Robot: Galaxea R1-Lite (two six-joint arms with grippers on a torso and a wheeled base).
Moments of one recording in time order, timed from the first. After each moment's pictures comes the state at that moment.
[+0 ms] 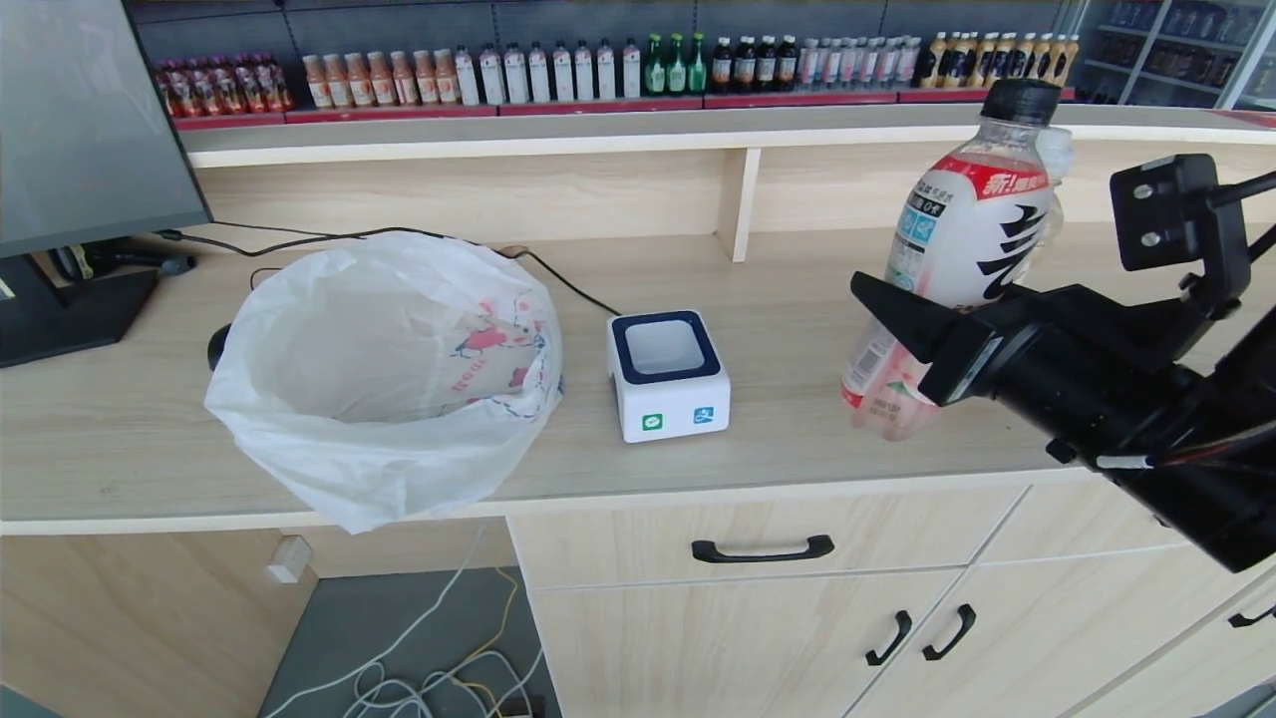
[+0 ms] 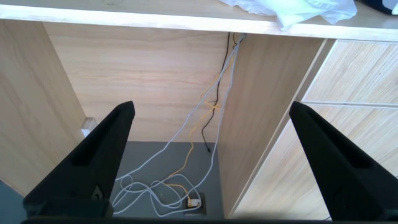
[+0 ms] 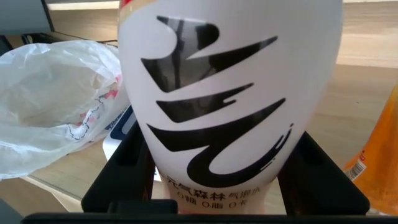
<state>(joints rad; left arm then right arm) 0.00 0.00 0.00 0.00 0.00 0.00 0.55 1.51 -0.65 -1.09 -0.09 -0.02</state>
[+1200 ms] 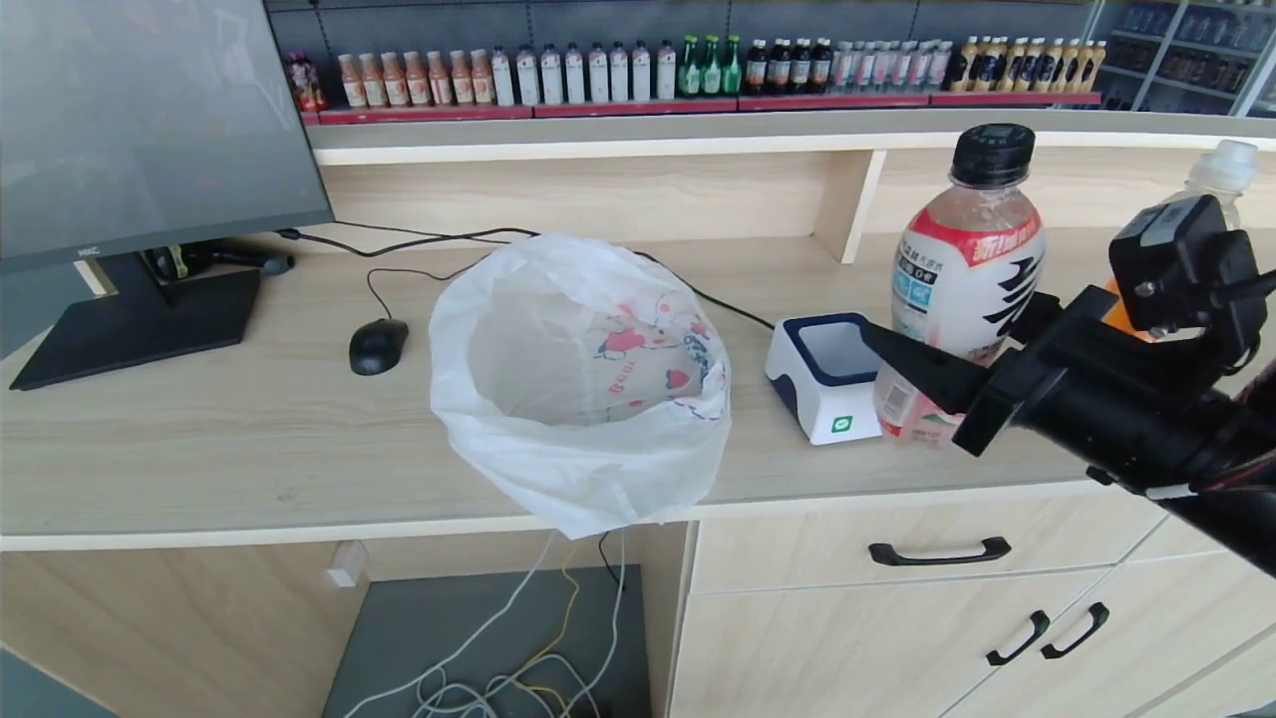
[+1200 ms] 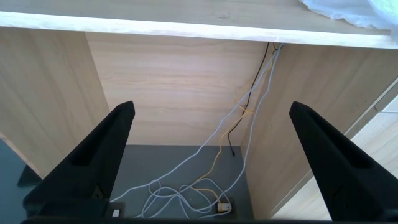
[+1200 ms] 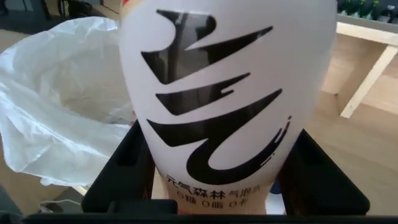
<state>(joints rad) 0.00 0.00 0.00 0.00 0.00 0.00 0.41 1.48 -0.58 -1.10 0.22 -0.33</state>
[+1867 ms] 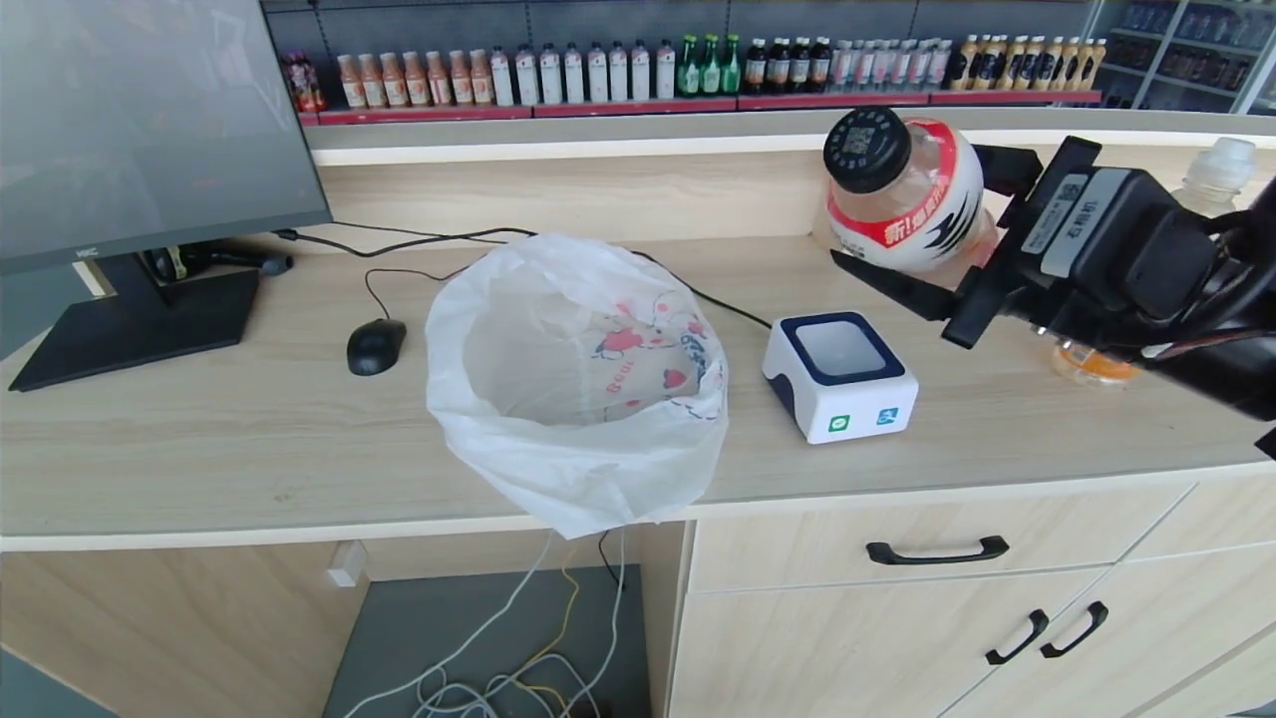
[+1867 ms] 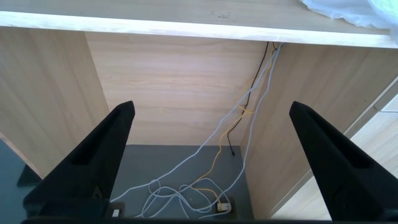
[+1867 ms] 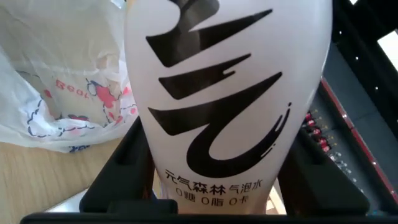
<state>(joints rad) 0.00 0.00 0.00 0.00 0.00 0.00 0.37 1.57 -0.92 -0.93 0.50 -1.07</state>
